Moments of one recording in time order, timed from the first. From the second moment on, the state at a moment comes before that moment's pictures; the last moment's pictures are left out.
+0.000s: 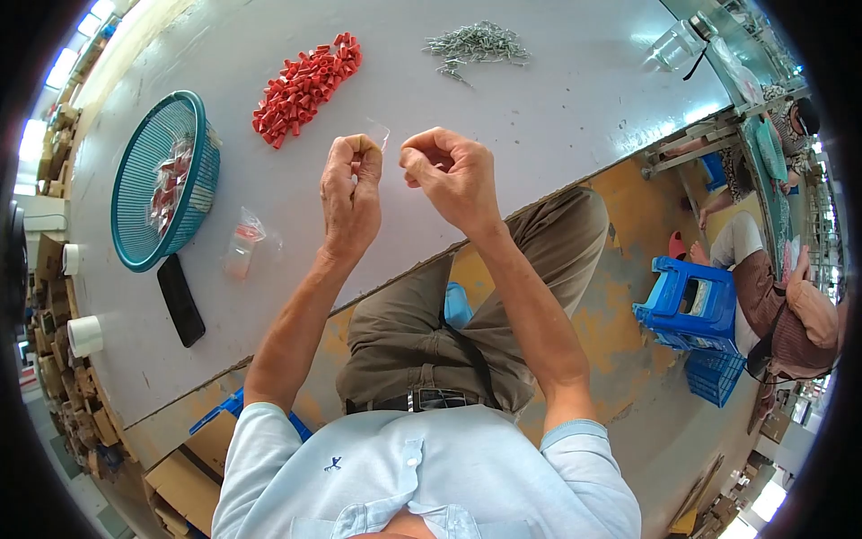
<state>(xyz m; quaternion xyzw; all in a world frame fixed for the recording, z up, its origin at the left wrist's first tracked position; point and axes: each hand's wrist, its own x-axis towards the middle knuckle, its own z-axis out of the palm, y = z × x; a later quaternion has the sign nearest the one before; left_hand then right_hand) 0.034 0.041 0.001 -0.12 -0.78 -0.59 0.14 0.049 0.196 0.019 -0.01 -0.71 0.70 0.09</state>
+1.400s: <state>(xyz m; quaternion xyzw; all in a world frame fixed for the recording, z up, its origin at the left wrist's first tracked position) 0.036 0.031 0.014 -0.17 -0.77 -0.60 0.13 0.046 0.196 0.020 -0.03 -0.67 0.74 0.05</state>
